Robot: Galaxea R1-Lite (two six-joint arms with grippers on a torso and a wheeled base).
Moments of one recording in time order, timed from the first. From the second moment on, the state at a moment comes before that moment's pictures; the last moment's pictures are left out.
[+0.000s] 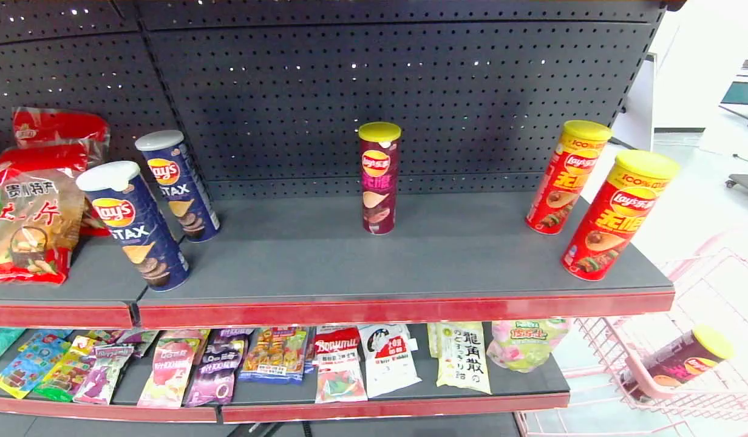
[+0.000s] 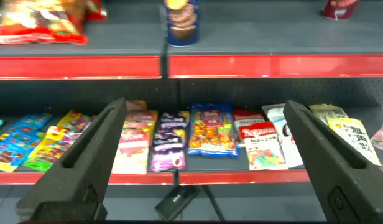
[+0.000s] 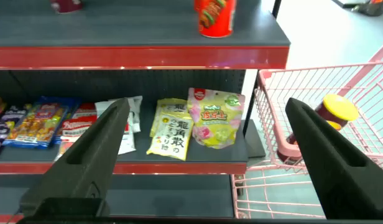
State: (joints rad) left arm 0.00 0.00 0.00 0.01 0.01 0.00; right arm 0.00 0.00 0.00 -0.01 0.02 -0.01
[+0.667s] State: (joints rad) left arm 0.00 0.00 0.00 0.01 0.01 0.00; right arm 0.00 0.00 0.00 -0.01 0.03 -0.01
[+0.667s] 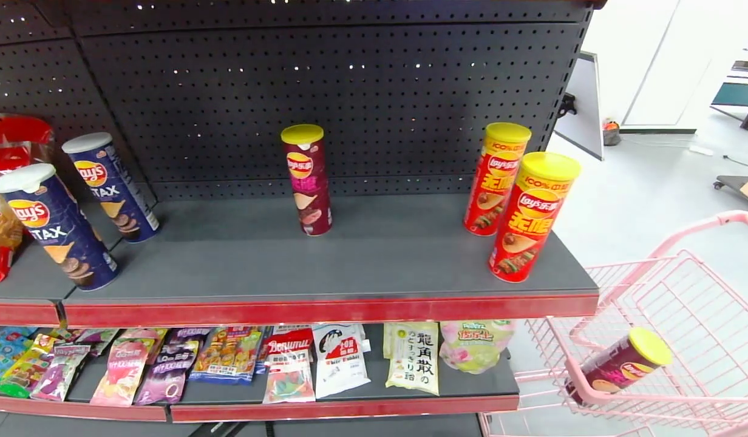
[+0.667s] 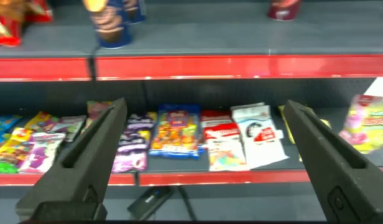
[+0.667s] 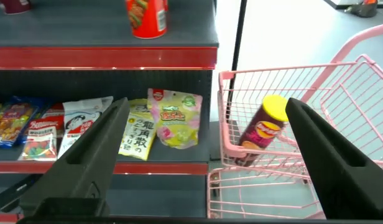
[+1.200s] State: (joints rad) left arm 0.00 0.00 0.00 0.01 0.01 0.00; right arm 0.00 0.00 0.00 -0.01 0.03 -0.01
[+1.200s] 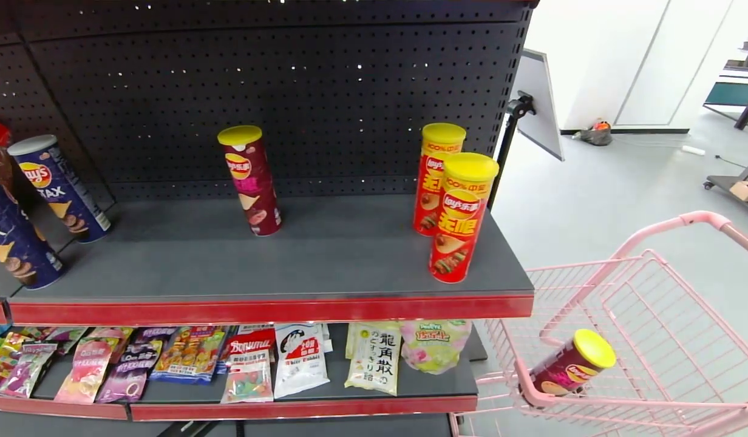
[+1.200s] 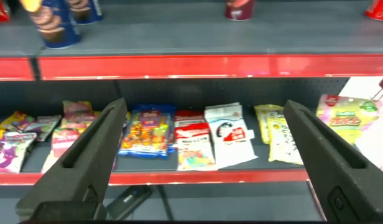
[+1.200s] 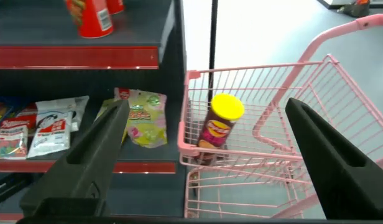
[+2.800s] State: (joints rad) left arm 0.00 0.00 0.00 0.01 0.01 0.00; right arm 0.00 0.00 0.00 -0.01 0.03 0.00
